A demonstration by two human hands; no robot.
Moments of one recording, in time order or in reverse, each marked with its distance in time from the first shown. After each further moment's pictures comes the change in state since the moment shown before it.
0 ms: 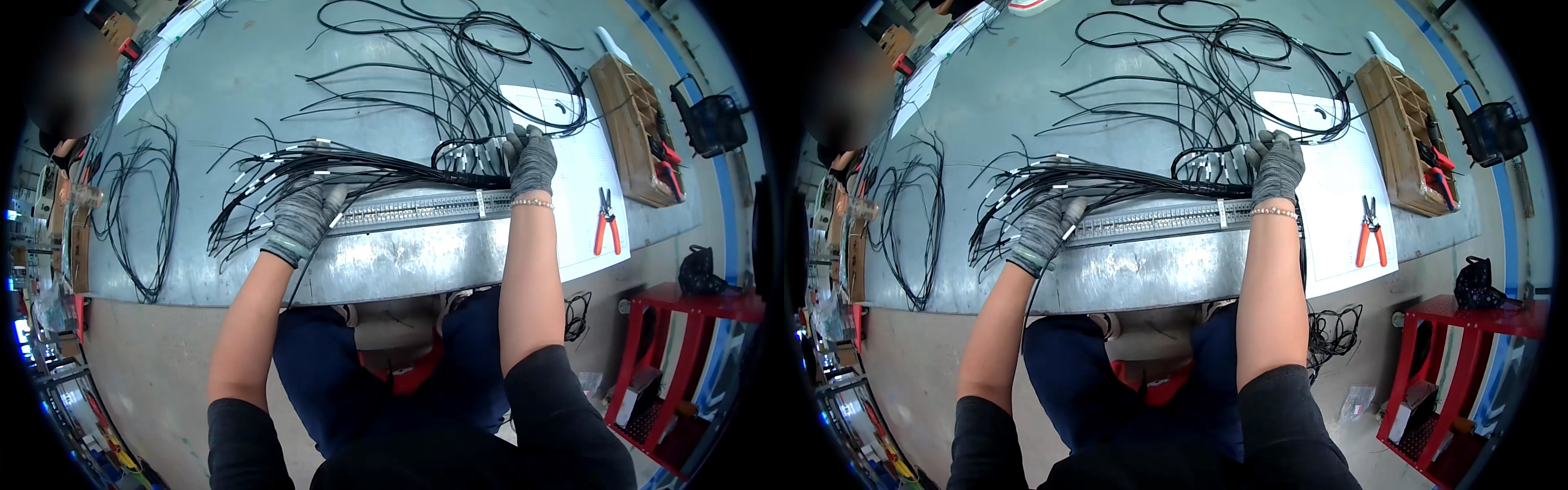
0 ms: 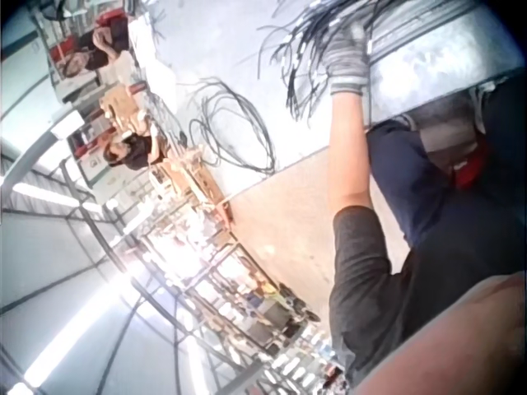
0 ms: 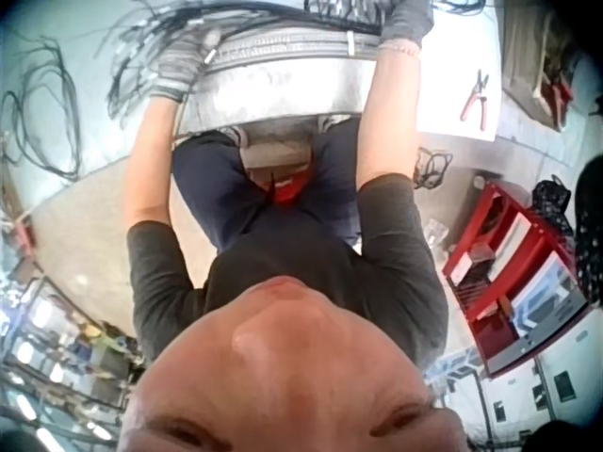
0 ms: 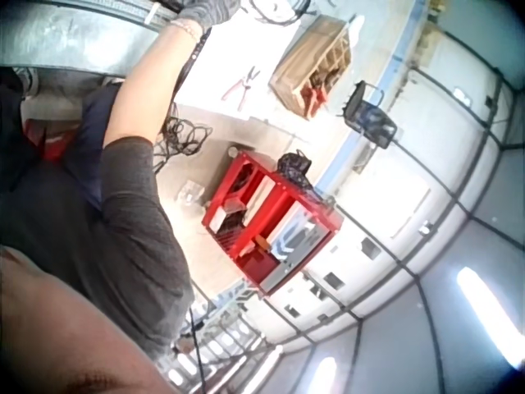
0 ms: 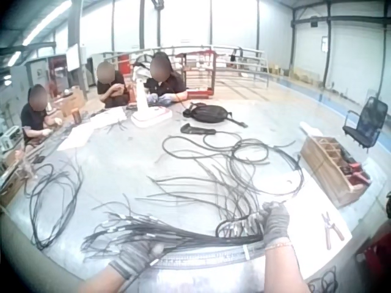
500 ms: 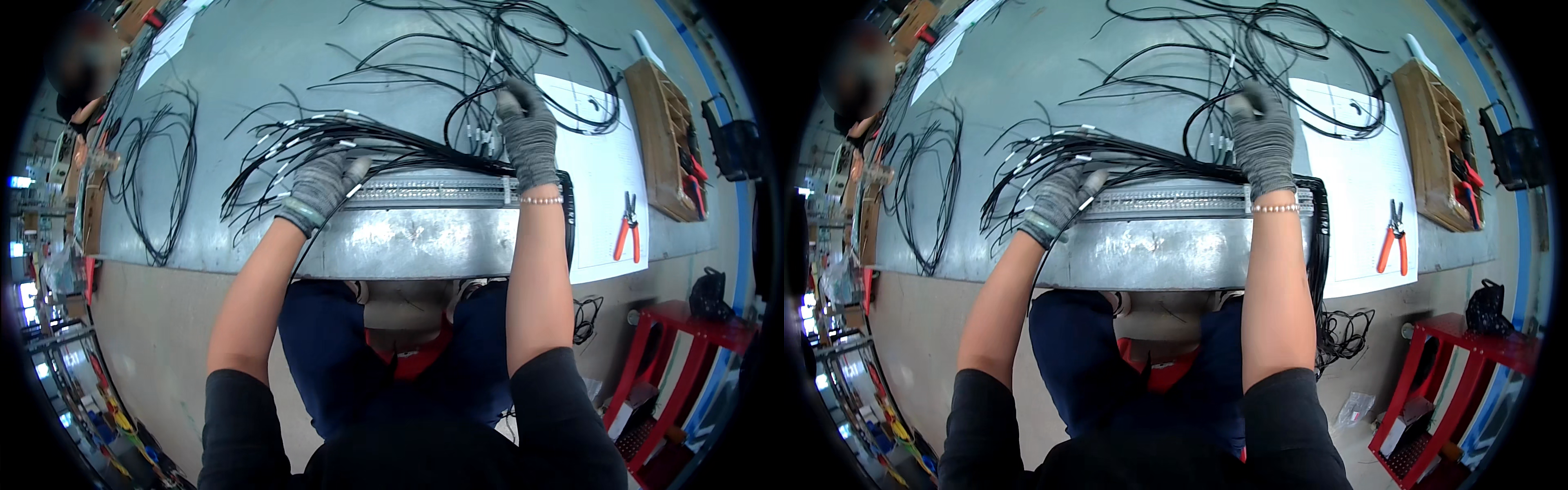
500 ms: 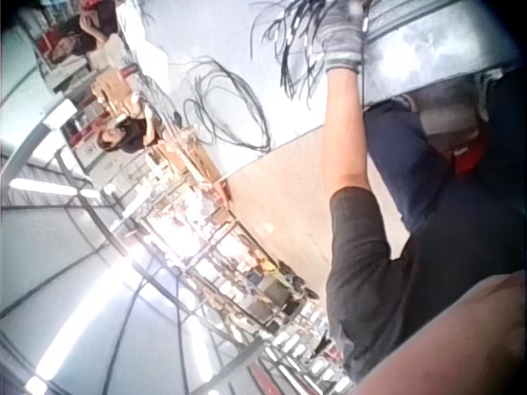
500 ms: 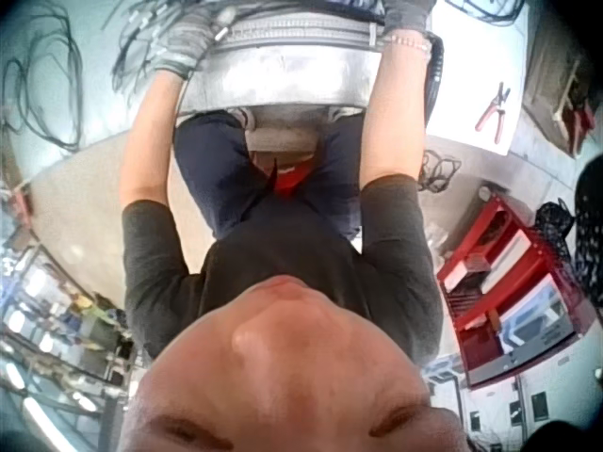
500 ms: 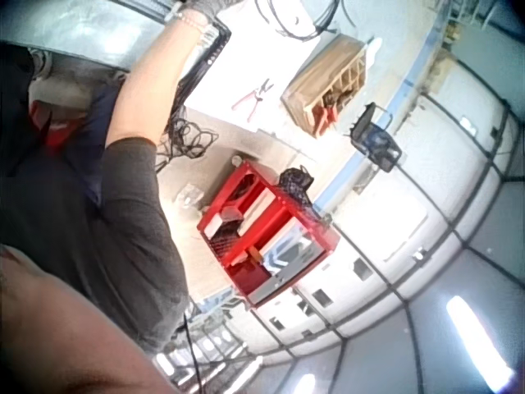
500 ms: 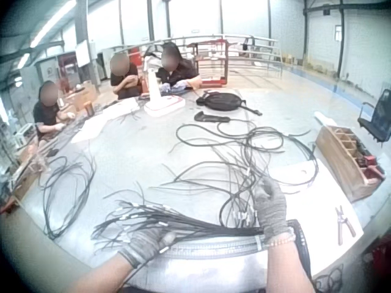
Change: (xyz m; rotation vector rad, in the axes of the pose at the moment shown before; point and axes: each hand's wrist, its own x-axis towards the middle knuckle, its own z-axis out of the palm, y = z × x) left_hand 0.001 -0.012 0.001 0.083 -0.039 -0.045; right_hand -0.049 0.015 0.040 -0.683 -0.508 -0.579
